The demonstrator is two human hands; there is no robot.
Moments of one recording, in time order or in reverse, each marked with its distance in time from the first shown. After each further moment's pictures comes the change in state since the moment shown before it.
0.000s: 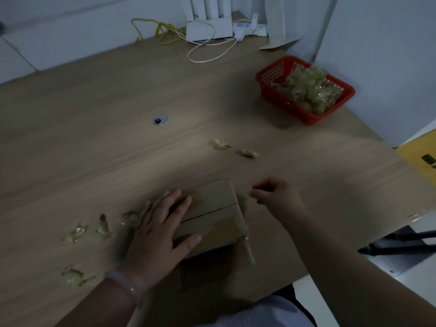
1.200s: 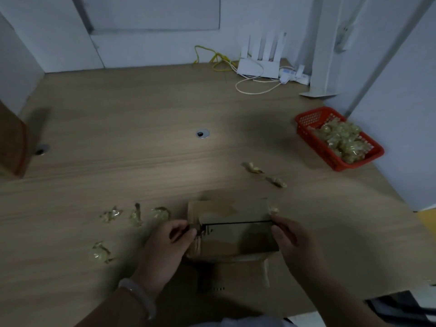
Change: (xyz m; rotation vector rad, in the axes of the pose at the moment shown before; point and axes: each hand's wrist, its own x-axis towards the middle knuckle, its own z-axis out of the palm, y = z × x) left_hand -0.041 -0.018 0.002 -0.916 0.341 -0.646; right_hand -0.086 -0.031 0.015 -0.222 -0.023 -0.409
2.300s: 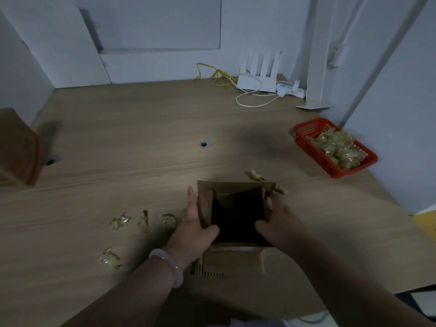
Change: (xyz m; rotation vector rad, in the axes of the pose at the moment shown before) left_hand 0.016 0.044 0.004 0.176 -0.300 0.021; right_hand 0.042 -0.035 0.021 -0.432 -0.257 0.157
